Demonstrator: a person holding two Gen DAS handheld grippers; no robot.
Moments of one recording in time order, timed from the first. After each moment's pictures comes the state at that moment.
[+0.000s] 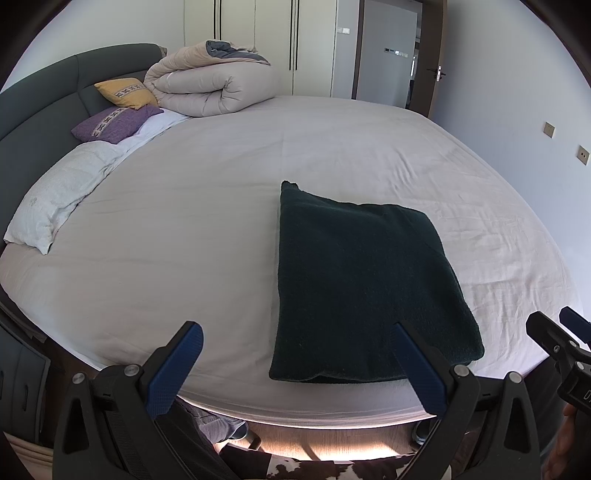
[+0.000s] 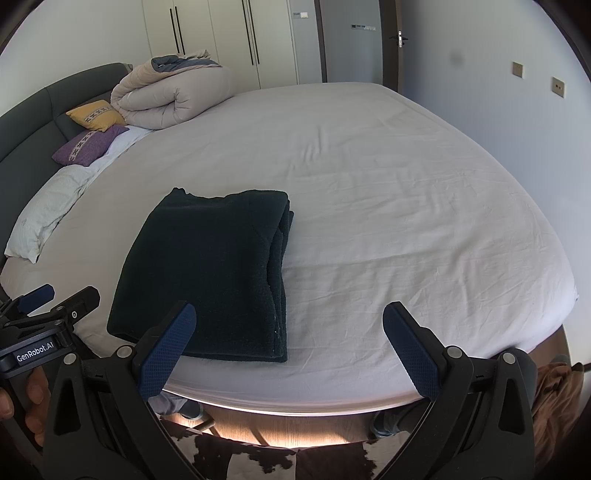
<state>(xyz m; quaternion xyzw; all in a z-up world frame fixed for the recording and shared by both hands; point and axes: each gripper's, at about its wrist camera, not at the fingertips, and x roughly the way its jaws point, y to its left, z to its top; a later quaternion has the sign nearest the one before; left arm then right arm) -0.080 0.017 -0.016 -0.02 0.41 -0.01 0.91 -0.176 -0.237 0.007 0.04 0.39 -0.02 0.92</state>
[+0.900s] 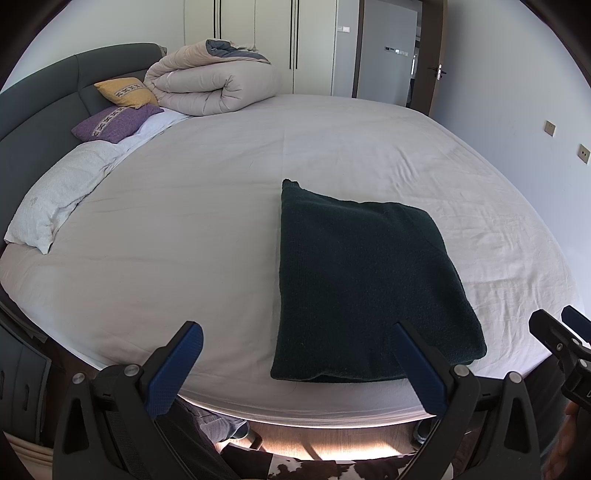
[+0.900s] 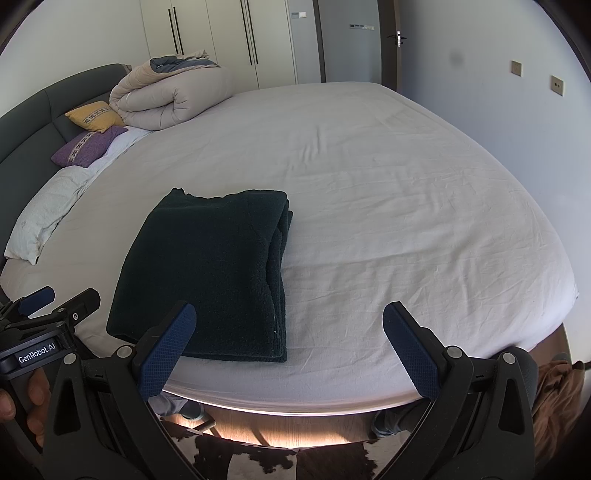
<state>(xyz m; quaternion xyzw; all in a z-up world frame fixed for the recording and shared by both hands) -0.080 0.018 -0.018 -0.02 0.41 -0.01 0.91 -0.176 -0.235 0.006 0.04 0.39 -0.03 0.92</state>
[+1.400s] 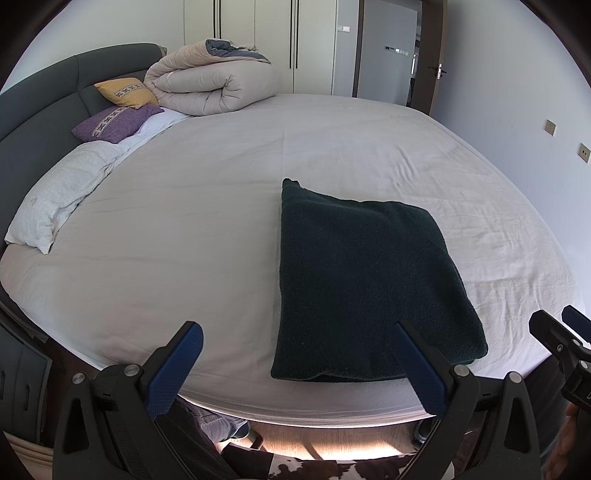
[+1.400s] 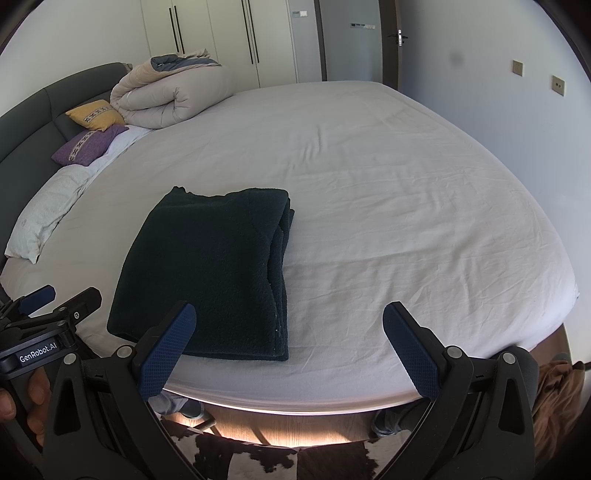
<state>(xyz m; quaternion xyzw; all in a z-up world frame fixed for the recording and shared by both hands) -0.080 0.019 -0.019 -0.02 0.41 -0.01 0.91 -0.178 -0.233 0.006 0.05 0.39 -0.03 0.92</state>
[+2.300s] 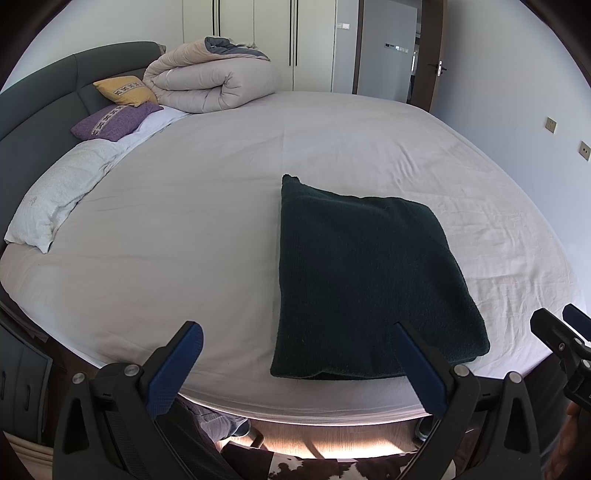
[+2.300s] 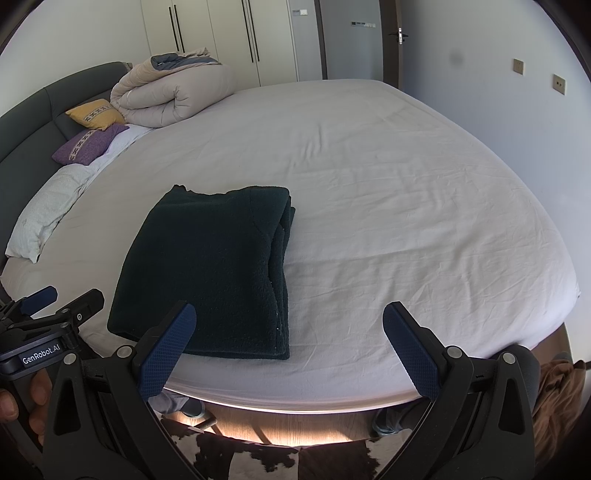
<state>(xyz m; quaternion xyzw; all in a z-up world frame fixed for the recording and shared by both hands) -0.079 0.020 -0.022 -0.02 0.42 -0.01 0.91 -0.177 -0.233 0.006 0.05 0.39 -0.03 0.92</state>
